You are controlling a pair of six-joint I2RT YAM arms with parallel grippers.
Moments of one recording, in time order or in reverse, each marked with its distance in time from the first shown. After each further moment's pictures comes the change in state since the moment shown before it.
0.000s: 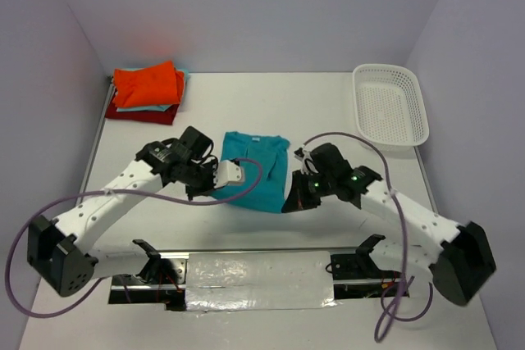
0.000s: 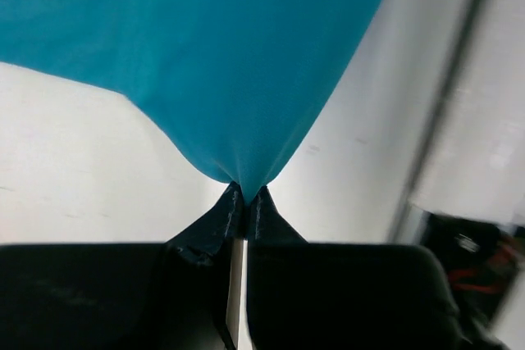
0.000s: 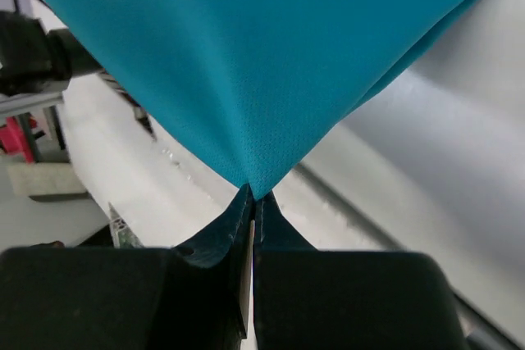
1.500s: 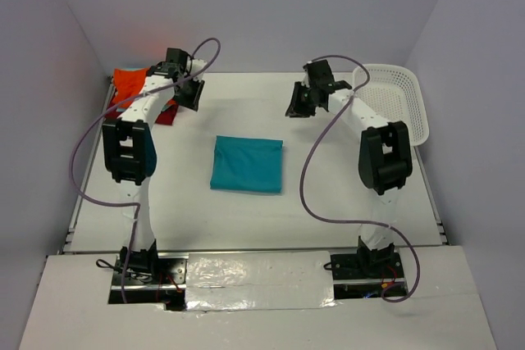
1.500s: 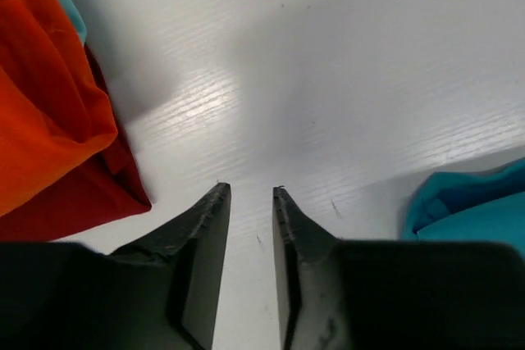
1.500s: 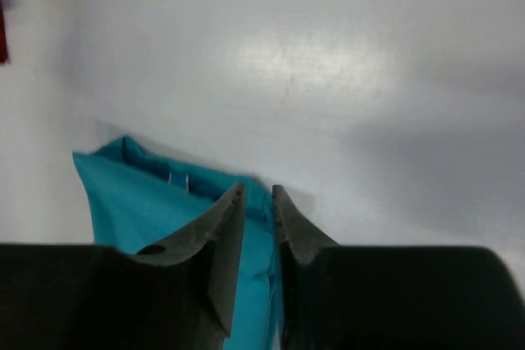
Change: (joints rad) left arm 0.472 0.946 0.948 0.137 -0.147 -0.544; right arm -0.353 0.919 1.010 -0.026 0.253 -0.130
